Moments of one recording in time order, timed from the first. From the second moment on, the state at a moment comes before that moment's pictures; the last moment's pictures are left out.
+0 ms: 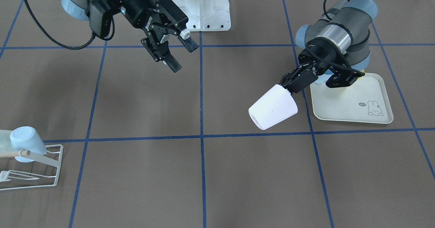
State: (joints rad) left arm -0.76 -2.02 -1.51 -3.16 -1.51 -2.58; right arm 0.62 -0.98 1.87 -0.71 1.40 1.84
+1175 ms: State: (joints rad) left arm -0.56 -2.16 -1.49 -3.29 -1.30 -2.78; right arm 0.60 -0.97 1.81 -0.58 1.34 1.87
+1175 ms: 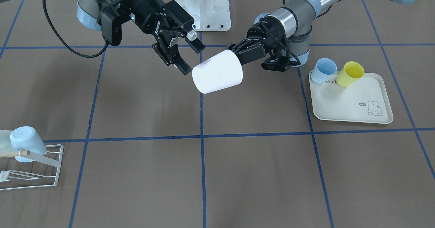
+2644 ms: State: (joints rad) left arm -0.47 -2.20 -1.51 -3.29 -1.21 -2.77; right arm 0.60 -0.97 1.80 -0.58 1.34 1.87
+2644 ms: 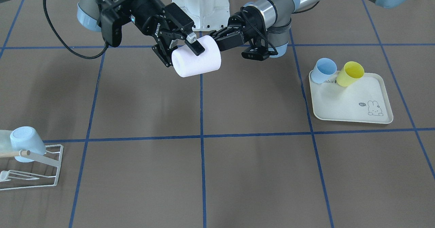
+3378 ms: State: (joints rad) left arm -0.45 -2.20 -1.51 -3.30 -1.20 -2.77; right arm 0.60 -0.97 1.79 -0.56 1.35 1.89
